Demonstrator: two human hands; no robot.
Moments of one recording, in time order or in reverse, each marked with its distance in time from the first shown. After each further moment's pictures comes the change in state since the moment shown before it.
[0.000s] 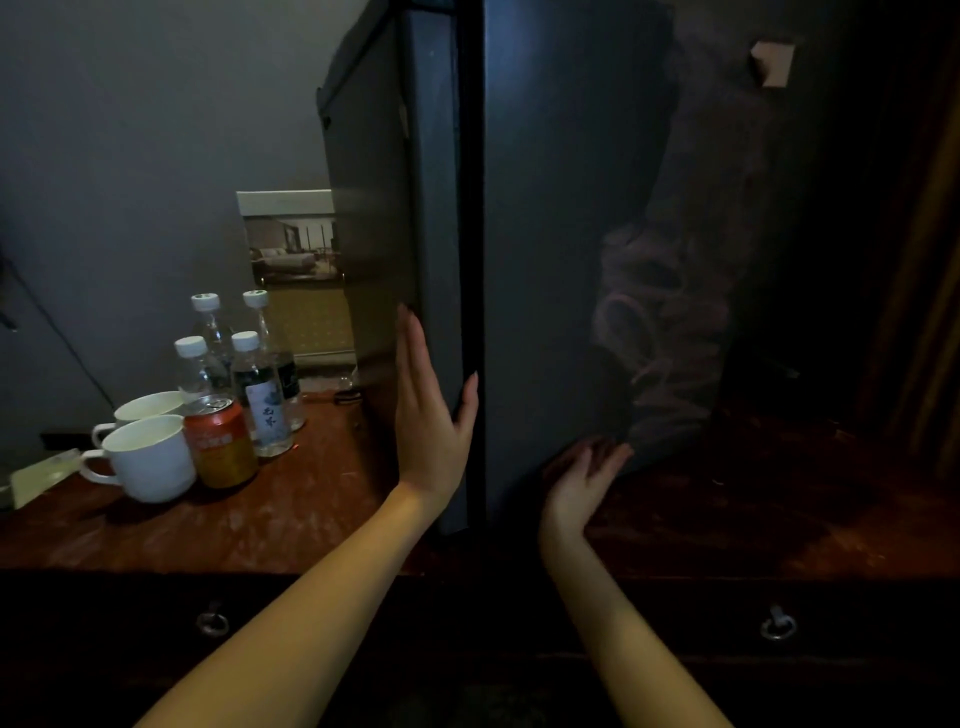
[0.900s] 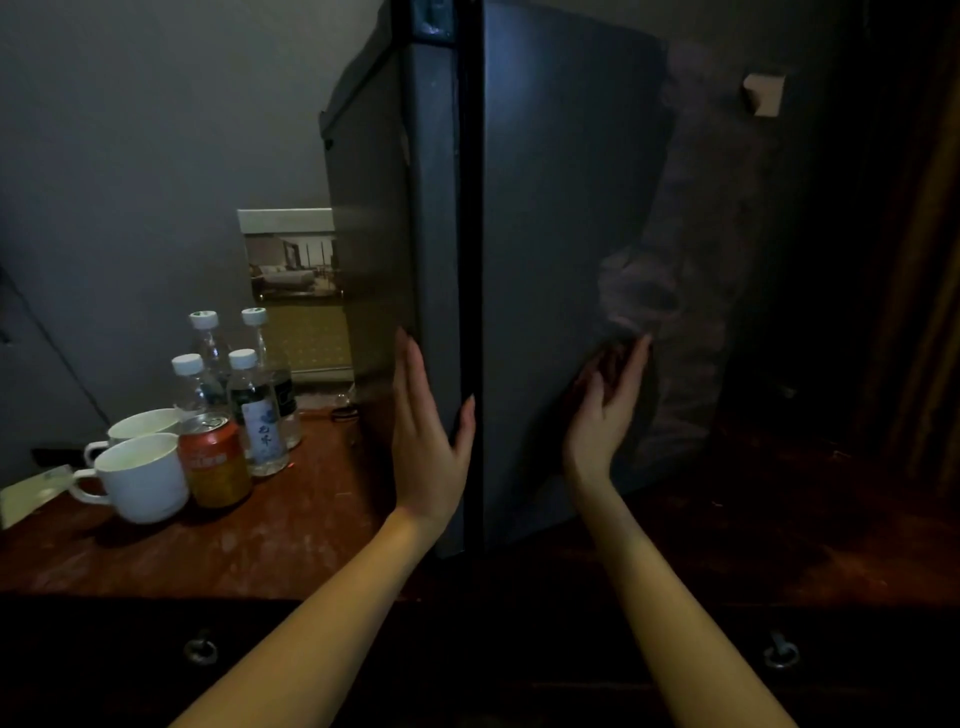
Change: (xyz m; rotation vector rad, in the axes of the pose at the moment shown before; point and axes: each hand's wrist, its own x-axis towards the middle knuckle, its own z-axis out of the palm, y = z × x) left_hand -0.002 0.001 0.000 0.017 0.025 0.008; right_hand 0.046 -0.082 0.029 -0.064 -0.169 -0.452
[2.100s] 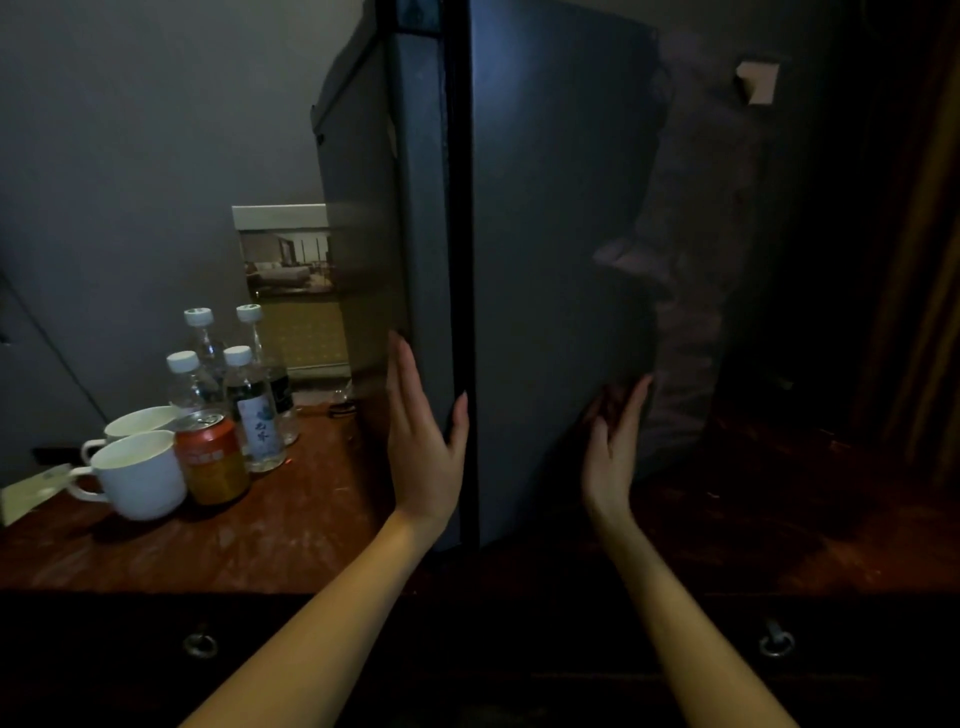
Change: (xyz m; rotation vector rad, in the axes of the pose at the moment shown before) left_hand -0.005 0.003 0.002 0.014 0.030 -0.037; right_hand -0.018 0.030 -0.041 -0.118 -0.193 0.080
